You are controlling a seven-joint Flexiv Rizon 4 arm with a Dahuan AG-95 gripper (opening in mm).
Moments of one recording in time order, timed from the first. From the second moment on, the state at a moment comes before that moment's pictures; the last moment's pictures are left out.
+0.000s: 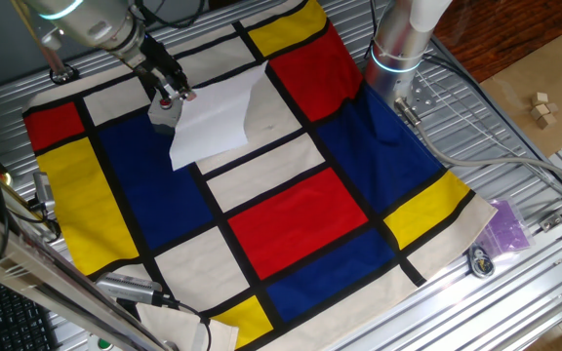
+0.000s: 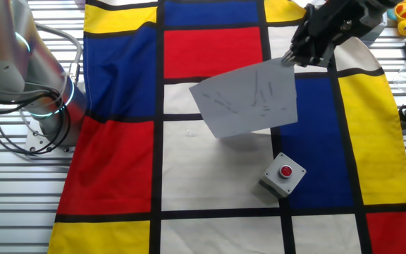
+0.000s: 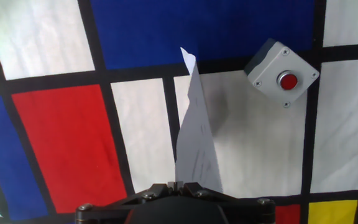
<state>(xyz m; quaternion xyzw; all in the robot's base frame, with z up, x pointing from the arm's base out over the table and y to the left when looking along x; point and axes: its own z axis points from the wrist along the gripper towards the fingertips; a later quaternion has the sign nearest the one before) 0.526 -0.006 0.290 -0.02 -0.98 0.01 0.21</state>
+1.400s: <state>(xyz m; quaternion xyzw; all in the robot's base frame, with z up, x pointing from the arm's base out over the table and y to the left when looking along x) 0.525 -0.010 0.307 0.10 -0.94 0.17 0.28</state>
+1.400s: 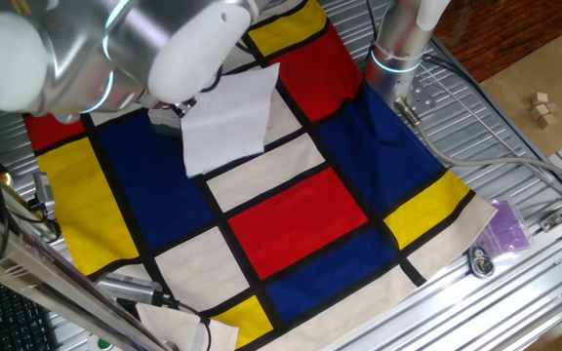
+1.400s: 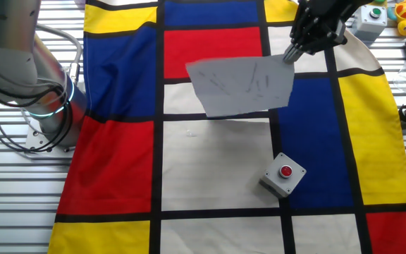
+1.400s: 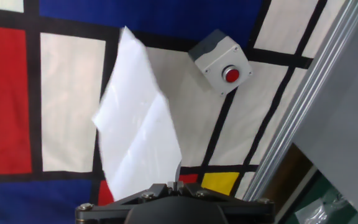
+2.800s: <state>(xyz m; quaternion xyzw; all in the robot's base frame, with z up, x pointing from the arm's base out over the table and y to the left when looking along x) 0.520 -0.031 0.317 0.12 -0.93 0.19 0.28</state>
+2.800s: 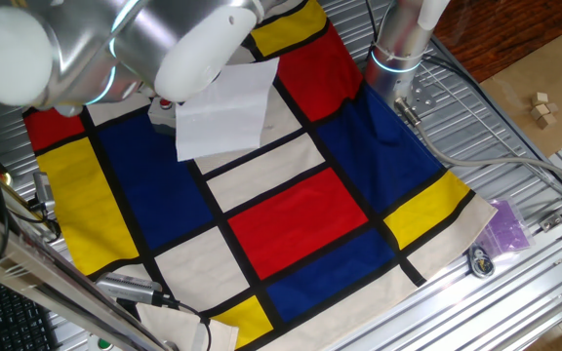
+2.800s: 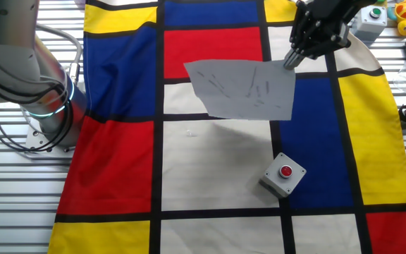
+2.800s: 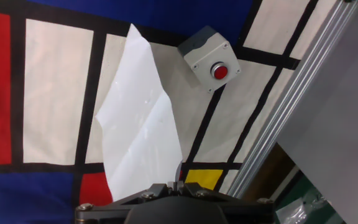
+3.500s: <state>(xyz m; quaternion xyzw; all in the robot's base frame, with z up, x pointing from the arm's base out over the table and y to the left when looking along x) 0.524 -0.020 0.307 0.13 -0.93 0.20 0.29</state>
